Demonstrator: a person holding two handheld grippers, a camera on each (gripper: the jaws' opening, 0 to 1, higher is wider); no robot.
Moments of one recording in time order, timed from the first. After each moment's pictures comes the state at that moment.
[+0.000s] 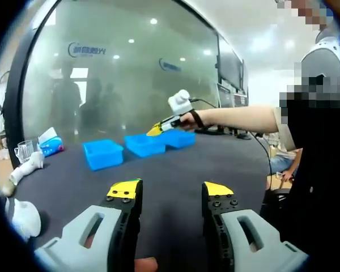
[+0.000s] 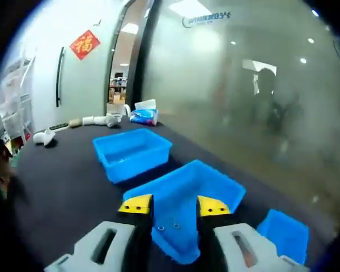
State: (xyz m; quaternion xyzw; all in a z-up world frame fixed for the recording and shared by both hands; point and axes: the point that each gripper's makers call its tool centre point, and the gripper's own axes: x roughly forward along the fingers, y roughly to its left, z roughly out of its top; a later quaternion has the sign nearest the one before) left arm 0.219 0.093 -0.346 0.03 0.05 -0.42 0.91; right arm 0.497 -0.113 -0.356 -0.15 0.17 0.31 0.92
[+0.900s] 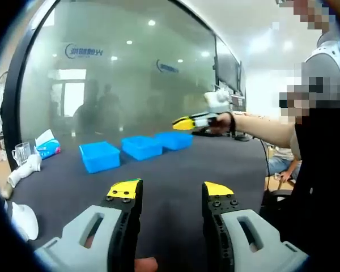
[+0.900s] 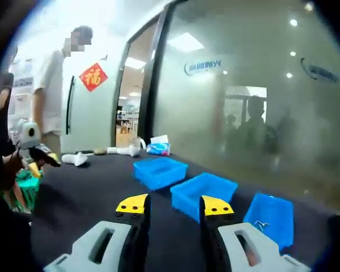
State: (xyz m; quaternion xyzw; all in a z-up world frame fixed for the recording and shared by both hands) left arm 0.217 0.083 -0.341 0.03 0.04 -0.43 0.90; right arm 0.341 -0.149 -0.307 -0.09 0.05 0.31 0.95
